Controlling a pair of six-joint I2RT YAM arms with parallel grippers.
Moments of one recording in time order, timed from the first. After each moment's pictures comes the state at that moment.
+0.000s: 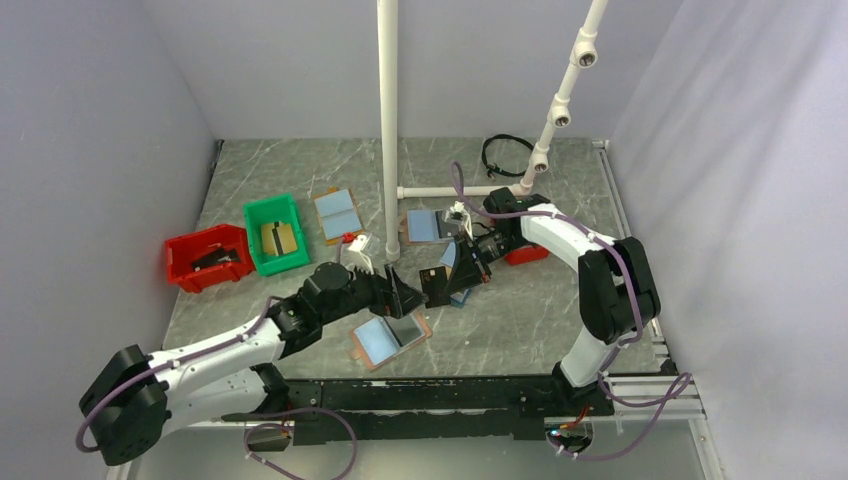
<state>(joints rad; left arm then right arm) -0.86 0.97 0.43 0.27 0.14 -0.74 0.39 1.70 1.16 -0.97 -1.27 -0.72</state>
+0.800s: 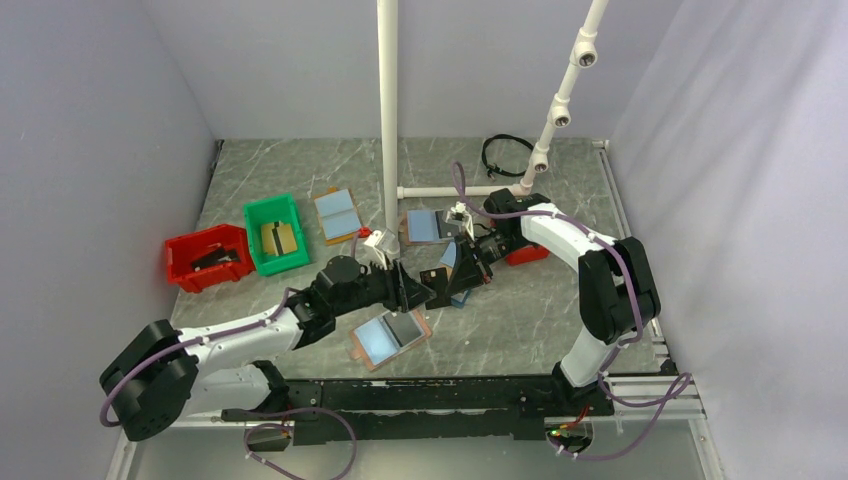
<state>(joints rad) -0.86 1.15 0.47 0.47 0.24 -0.75 0.39 1.70 1.16 -1.03 -1.29 -0.78</state>
